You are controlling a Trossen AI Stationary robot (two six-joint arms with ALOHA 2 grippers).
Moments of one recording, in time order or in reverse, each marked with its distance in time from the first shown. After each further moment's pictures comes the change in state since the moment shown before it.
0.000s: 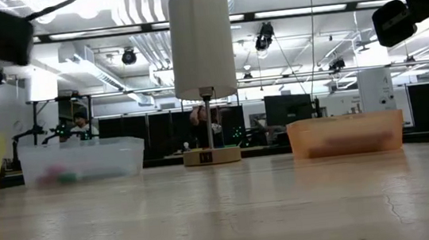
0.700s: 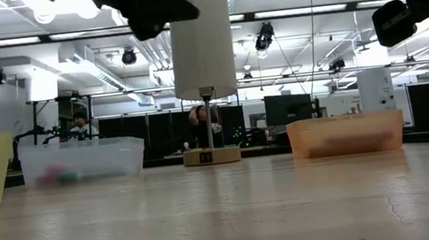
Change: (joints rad) left arm 0.512 -0.002 0.068 0.806 -0.021 1.183; right arm 0.000 0.000 0.000 0.000 0.000 0.000
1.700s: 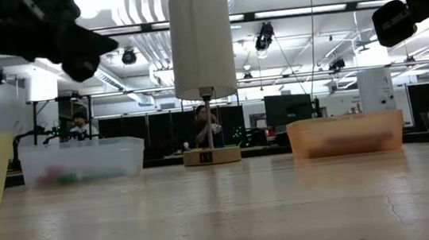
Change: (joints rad) left arm 0.205 -0.685 -0.619 0.205 0.181 -0.053; right arm 0.000 0.000 0.000 0.000 0.000 0.000
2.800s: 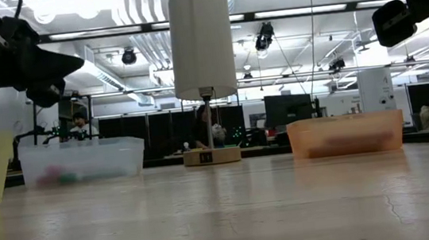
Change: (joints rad) left arm -0.004 -0.611 -0.283 -0.220 -0.116 -0.085; right arm 0.000 0.000 0.000 0.000 0.000 0.000
